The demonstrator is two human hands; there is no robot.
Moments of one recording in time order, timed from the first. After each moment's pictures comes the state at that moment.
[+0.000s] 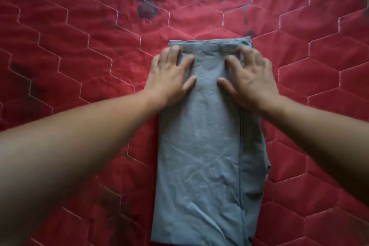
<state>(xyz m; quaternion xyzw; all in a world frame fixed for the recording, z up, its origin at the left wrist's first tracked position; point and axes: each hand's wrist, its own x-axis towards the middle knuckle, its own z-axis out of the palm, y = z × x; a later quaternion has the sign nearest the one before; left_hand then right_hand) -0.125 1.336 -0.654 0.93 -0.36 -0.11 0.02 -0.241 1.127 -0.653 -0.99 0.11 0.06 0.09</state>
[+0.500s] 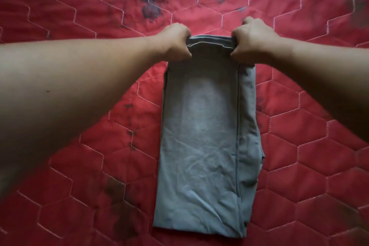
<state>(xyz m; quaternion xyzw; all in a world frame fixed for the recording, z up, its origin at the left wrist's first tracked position) -0.068 1.296 -0.581 0.91 -0.32 -0.27 0.08 -0.163 1.098 -0.586 -0.97 0.13 0.21 0.07</state>
